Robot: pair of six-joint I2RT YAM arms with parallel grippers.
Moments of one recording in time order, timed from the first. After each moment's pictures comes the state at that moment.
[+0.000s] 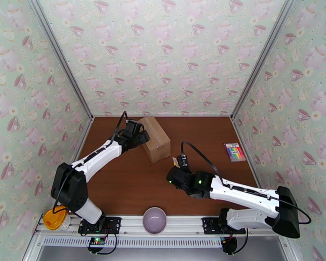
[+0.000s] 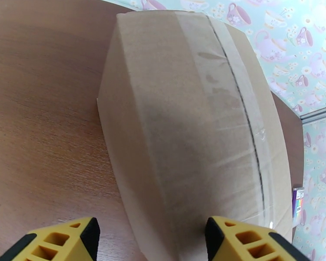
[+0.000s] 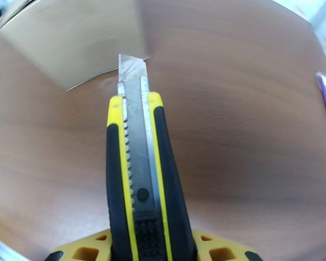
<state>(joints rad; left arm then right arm) -0.47 1.61 1.27 -0.47 -0.15 -0.70 1.11 1.21 0.92 -0.88 0.55 0.88</state>
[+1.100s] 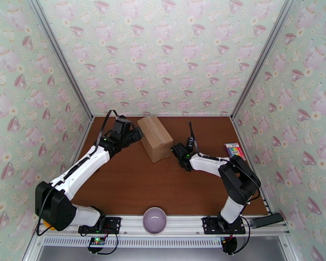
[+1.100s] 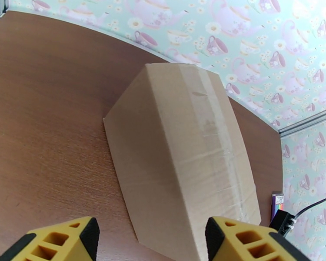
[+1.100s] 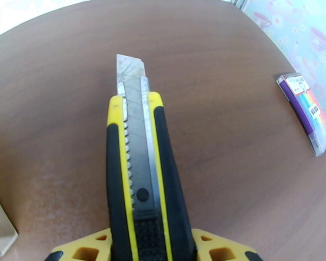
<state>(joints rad) -0.43 1.41 1.23 -0.50 -0.14 -0.69 0.65 1.75 0.98 -0.31 0.76 0.72</state>
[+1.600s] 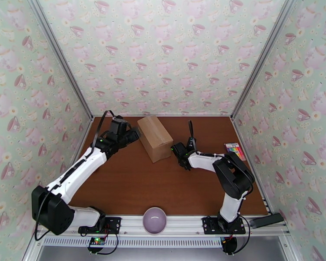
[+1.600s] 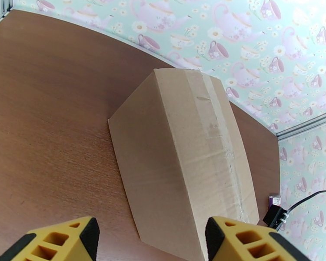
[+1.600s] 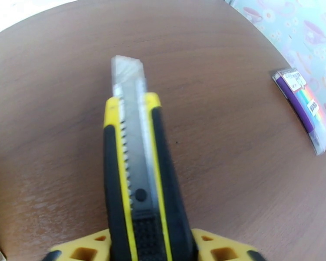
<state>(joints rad) -0.40 1.36 1.21 -0.51 -0.12 -0.69 0.62 1.83 1.00 -0.29 0.77 0.76</state>
